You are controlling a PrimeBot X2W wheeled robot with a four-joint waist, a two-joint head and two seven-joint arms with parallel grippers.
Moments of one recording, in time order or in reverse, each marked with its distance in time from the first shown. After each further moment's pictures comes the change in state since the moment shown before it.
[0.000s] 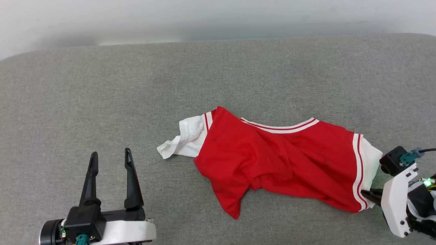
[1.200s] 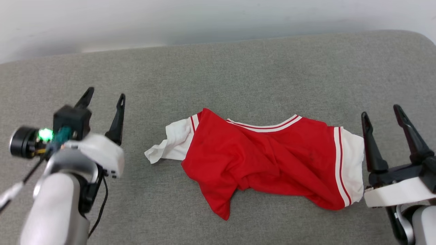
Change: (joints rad) left arm -0.404 0.239 0.013 0.258 -0.023 -0.265 0.294; right arm 0.455 0.629 -1.117 -0.335 -0.909 0.000 -0.552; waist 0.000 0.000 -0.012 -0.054
